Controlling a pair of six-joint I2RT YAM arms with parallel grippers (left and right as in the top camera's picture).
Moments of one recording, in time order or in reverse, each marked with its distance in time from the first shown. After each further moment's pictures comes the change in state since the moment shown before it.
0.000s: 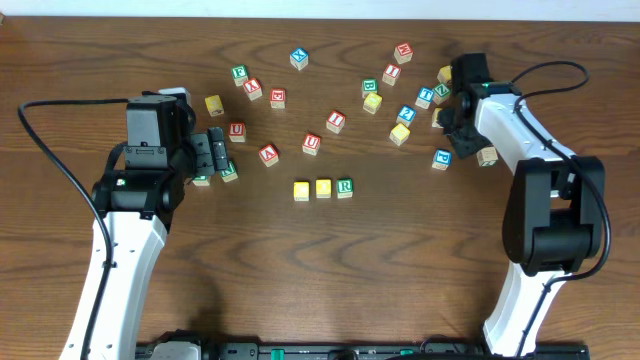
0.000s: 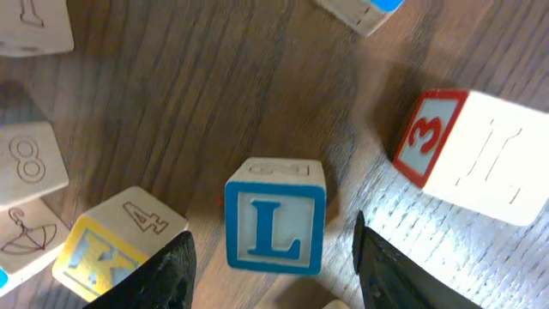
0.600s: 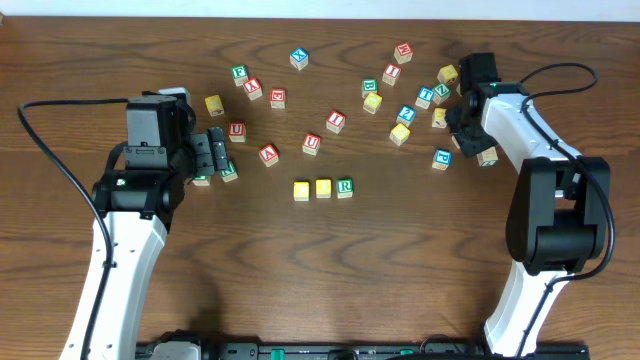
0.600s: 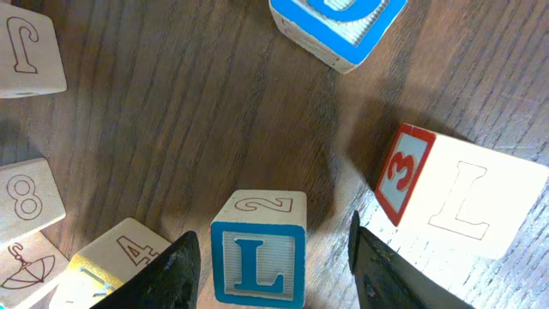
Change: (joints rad) left arm 0.000 0.000 0.000 0.000 0.000 0.000; right arm -0.025 0.000 0.000 0.004 0.007 0.000
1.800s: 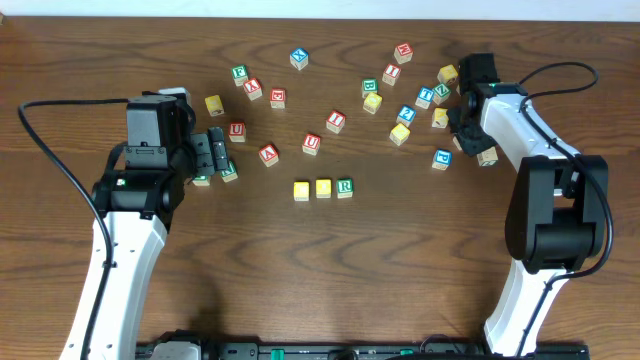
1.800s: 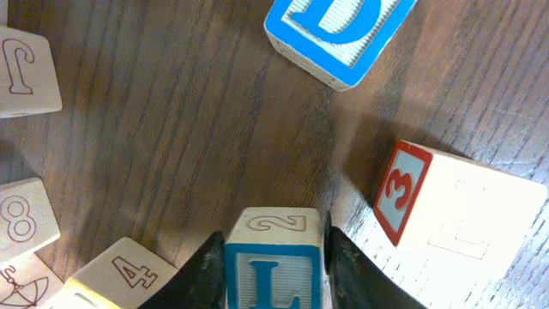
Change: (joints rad) left arm 0.000 0.000 0.000 0.000 0.000 0.000; right arm 0.000 0.011 0.000 0.013 0.032 0.001
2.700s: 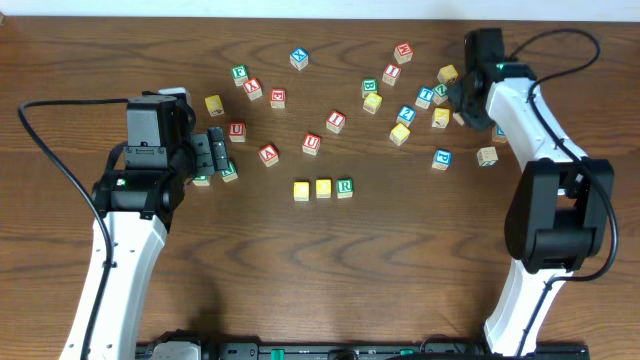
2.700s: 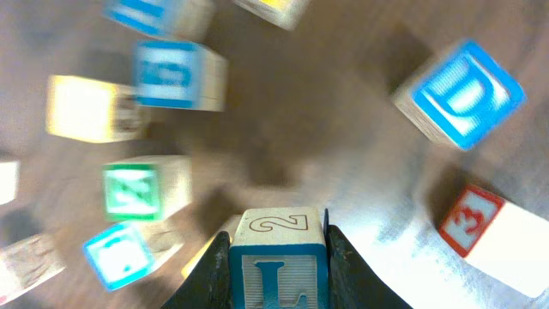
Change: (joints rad) left arm 0.000 0.000 0.000 0.000 0.000 0.000; right arm 0.002 0.001 0.175 -0.033 -0.045 -0.234
